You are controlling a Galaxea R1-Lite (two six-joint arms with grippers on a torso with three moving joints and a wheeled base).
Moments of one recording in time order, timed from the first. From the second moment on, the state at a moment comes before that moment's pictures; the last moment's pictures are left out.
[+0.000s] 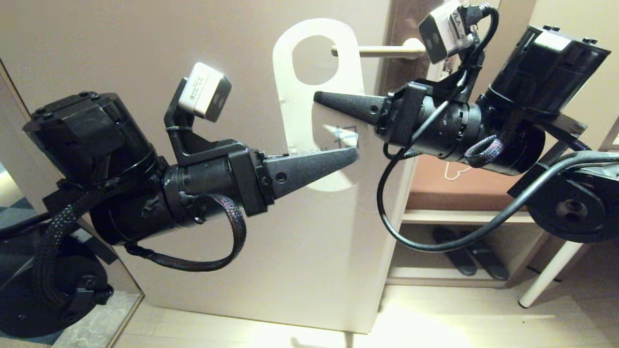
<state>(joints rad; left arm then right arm) -0.64 1.62 -0.81 -1.03 -0.69 -0.56 0.60 1.78 -1.21 -0.84 0.71 0.51</state>
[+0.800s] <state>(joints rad) -0.65 1.61 -0.80 -1.04 -0.72 -0.56 0.62 1.76 -1.17 -0.84 0.79 0.54</state>
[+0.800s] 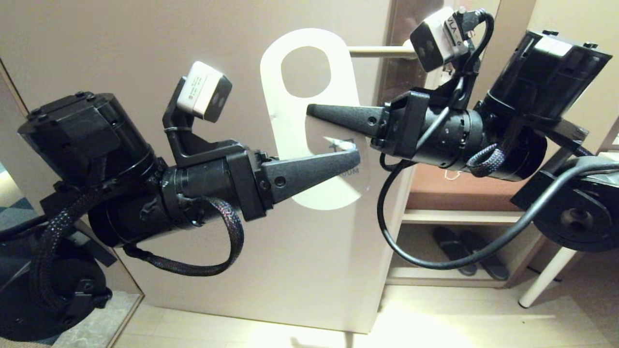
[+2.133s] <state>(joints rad) -0.66 1.61 -0.76 -0.99 -0.83 -0.43 0.65 1.70 -1.09 -0.84 0.82 0.54</state>
